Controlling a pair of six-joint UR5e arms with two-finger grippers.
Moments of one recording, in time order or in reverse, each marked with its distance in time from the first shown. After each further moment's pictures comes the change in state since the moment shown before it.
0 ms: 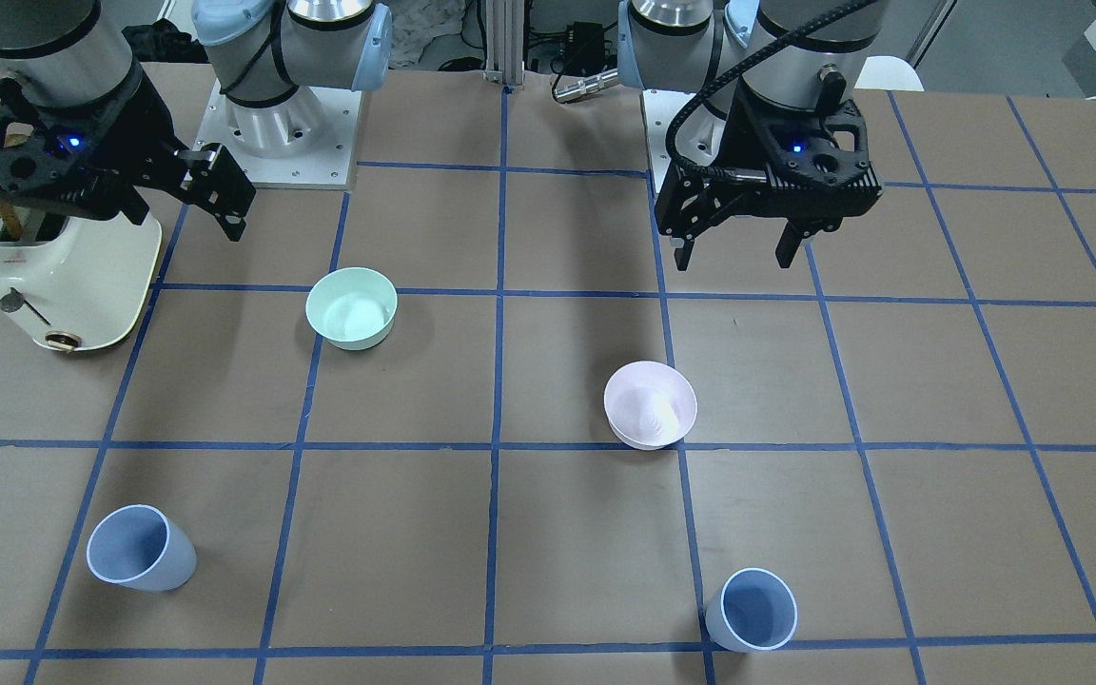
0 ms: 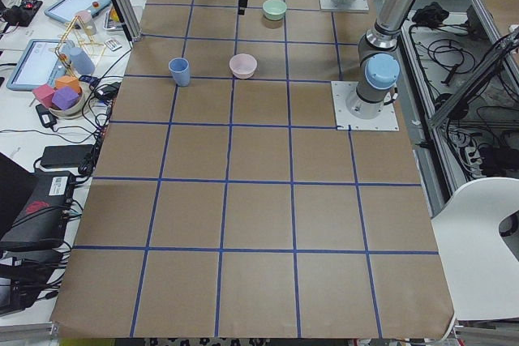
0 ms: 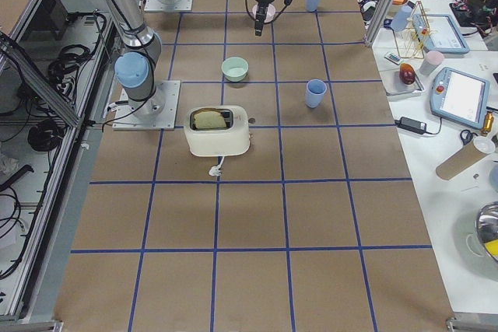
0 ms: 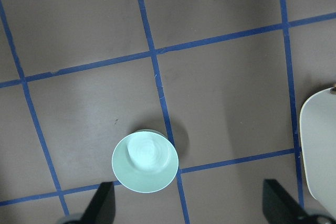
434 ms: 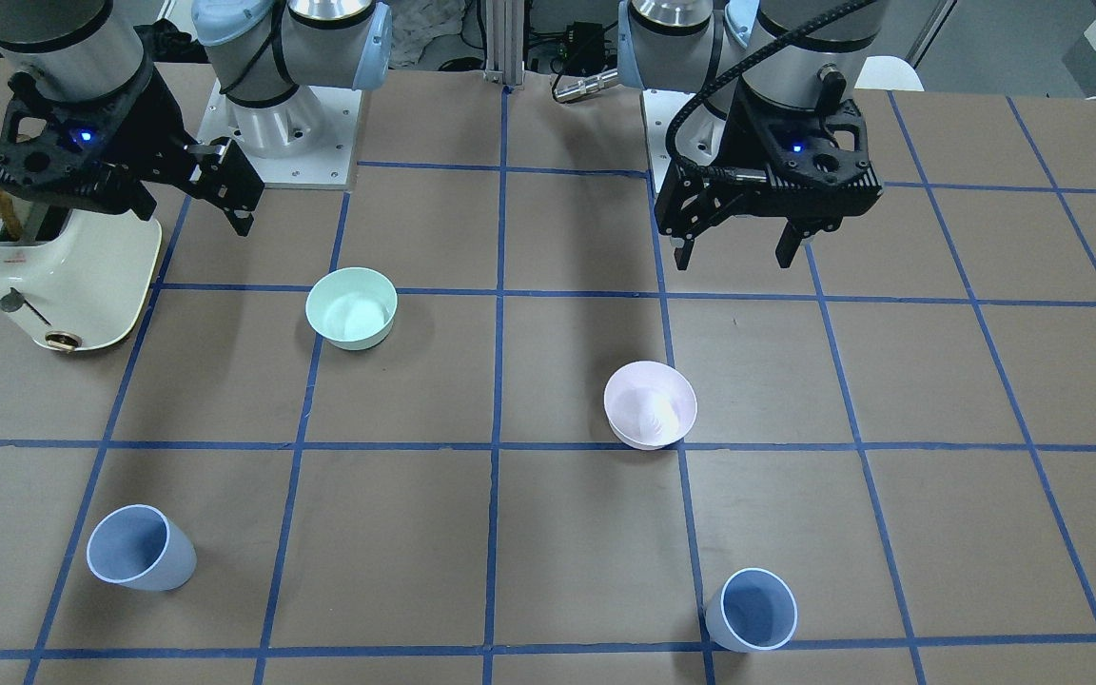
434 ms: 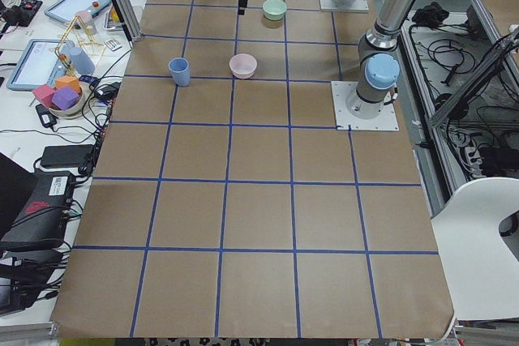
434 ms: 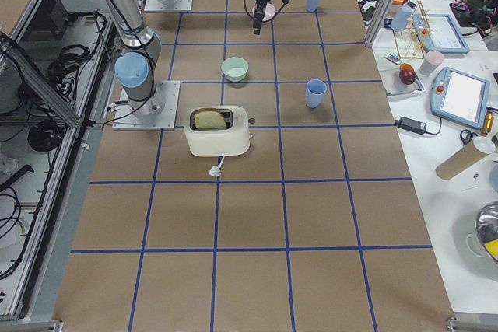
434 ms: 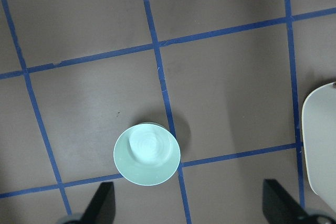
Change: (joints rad) left arm 0.000 0.000 0.000 0.000 0.000 0.000; right arm 0.012 -0.003 0.001 0.004 -0.002 -0.002
